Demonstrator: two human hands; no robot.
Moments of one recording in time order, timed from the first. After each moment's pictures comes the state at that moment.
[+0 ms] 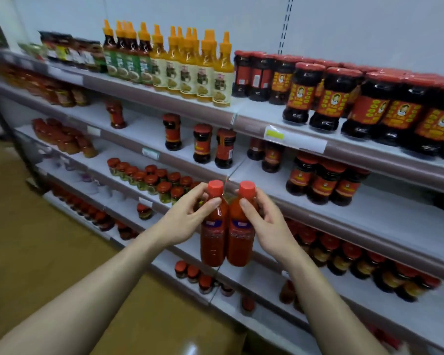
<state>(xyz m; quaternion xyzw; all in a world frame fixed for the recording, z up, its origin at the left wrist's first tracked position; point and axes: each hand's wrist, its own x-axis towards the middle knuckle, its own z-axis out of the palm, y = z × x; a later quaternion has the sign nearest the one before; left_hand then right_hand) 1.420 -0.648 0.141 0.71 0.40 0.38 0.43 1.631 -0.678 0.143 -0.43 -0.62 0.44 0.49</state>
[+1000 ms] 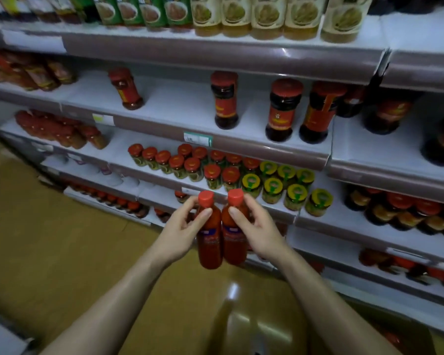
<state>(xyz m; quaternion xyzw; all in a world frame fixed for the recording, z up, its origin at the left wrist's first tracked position) 1.175 -0.481 0.042 0.62 0.49 0.32 0.52 1.373 -0.503 0.004 -0.50 -0.50 0.52 0.47</state>
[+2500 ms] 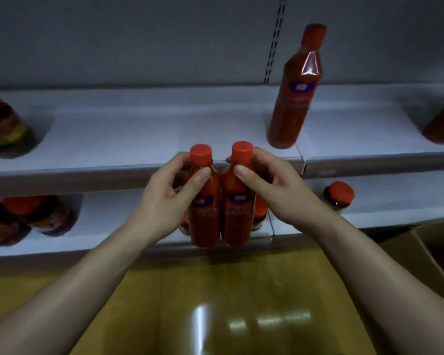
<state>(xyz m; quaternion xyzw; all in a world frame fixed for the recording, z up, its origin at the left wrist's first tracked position) 1.233 -0.304 -0.574 0.75 0.28 0.31 0.51 1.425 -0.421 -0.556 -0.62 -0.51 0.33 0.49</state>
